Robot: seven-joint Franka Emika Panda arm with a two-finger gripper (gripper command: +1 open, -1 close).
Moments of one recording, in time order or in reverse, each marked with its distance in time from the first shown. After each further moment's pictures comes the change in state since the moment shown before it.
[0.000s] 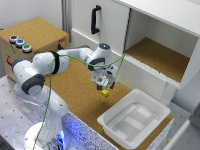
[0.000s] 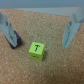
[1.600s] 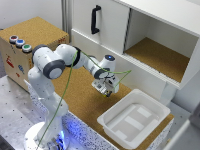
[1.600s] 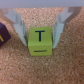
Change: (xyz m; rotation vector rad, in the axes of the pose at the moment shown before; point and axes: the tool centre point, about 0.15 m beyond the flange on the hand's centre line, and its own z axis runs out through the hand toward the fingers) arm 0.039 -0.011 0.107 0.030 -0.063 0.286
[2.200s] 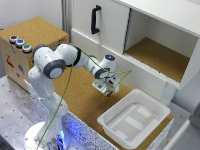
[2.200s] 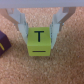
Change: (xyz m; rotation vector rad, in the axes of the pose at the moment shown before) arm 0.010 0.001 -0.018 -0.005 0.028 -0.008
